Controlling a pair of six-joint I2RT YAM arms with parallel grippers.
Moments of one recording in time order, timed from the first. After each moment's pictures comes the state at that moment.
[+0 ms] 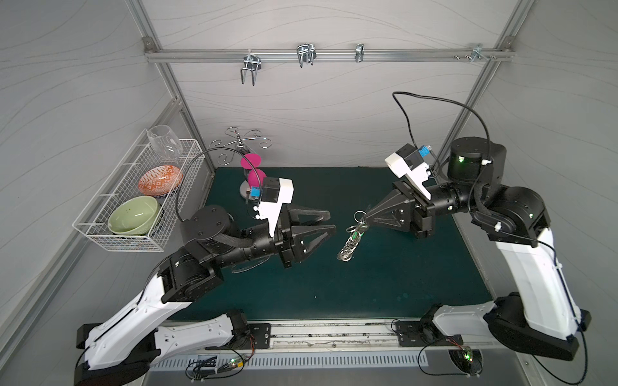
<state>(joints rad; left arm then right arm) -1.03 0.90 1.42 -0.39 0.28 -0.32 0.73 1.32 2.10 -1.08 -1.10 0.09</state>
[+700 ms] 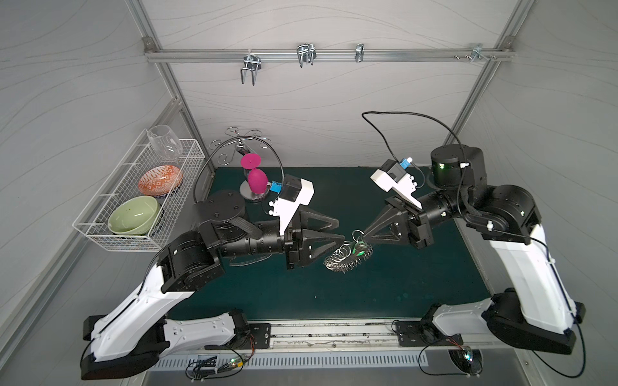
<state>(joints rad) -1.02 1.01 1.59 -0.61 0.43 -0.28 0.81 1.34 2.08 -1.22 -1.13 0.14</state>
